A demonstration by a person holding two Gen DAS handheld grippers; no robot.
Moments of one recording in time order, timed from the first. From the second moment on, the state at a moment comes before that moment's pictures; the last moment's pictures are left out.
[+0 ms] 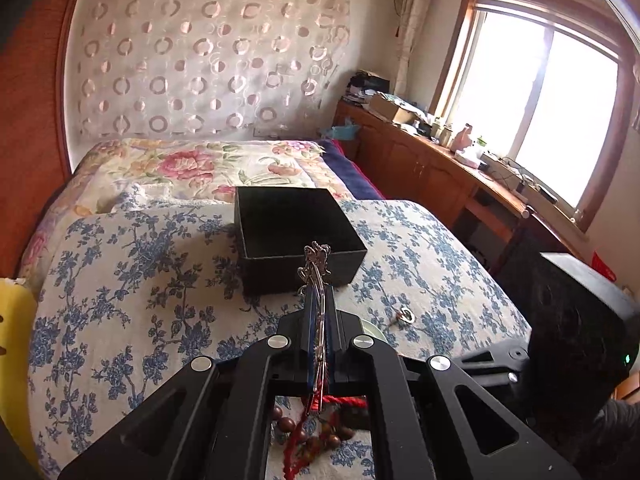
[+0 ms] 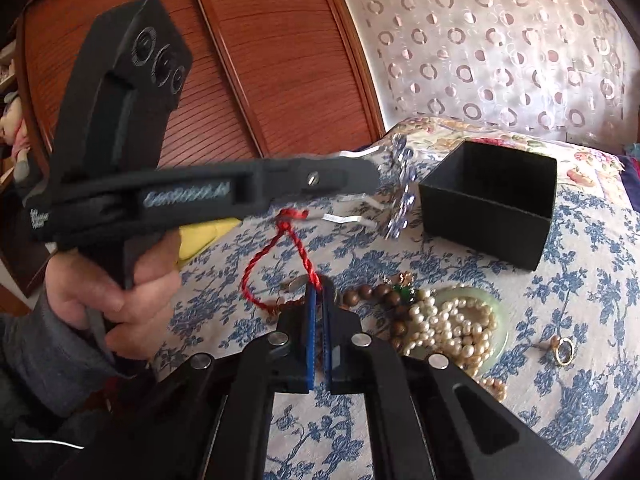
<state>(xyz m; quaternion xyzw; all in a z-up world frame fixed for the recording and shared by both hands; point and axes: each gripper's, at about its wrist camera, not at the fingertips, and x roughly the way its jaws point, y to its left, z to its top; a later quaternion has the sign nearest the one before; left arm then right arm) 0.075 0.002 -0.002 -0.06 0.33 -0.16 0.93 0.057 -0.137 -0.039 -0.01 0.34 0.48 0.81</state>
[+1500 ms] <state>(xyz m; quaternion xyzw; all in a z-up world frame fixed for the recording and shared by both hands) 0.214 -0.017 -0.028 -0.05 0.36 -0.16 0.92 0.219 -0.178 0.002 -0.09 0.32 0.34 0.88</state>
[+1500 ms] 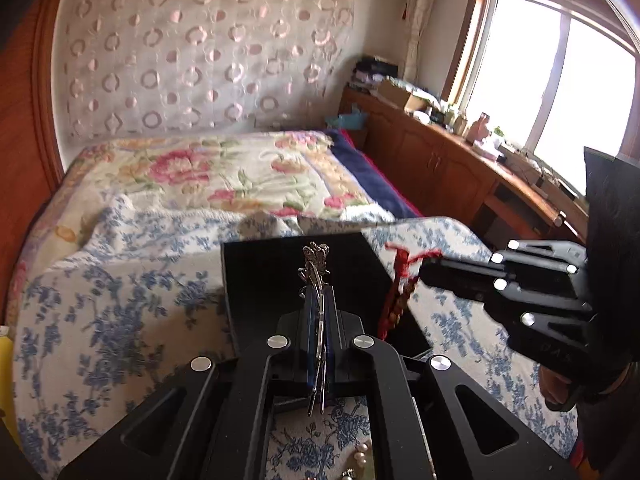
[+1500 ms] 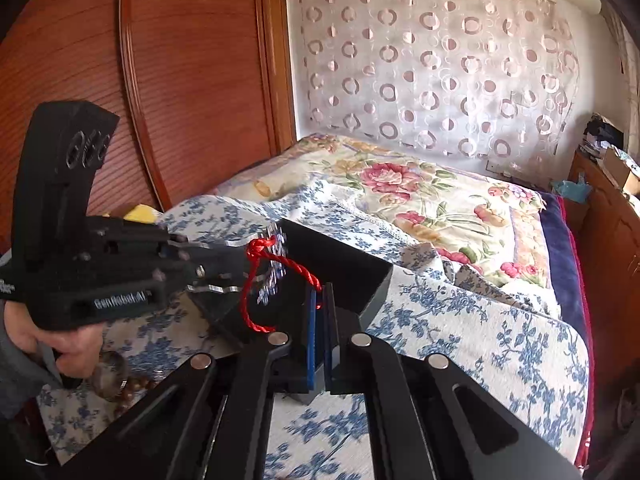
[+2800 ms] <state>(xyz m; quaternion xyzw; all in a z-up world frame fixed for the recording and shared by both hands) 0.206 0.033 -0.015 -0.03 0.35 -0.11 0.93 0.258 -0.151 -0.032 -0.14 0.37 0.30 0.87</state>
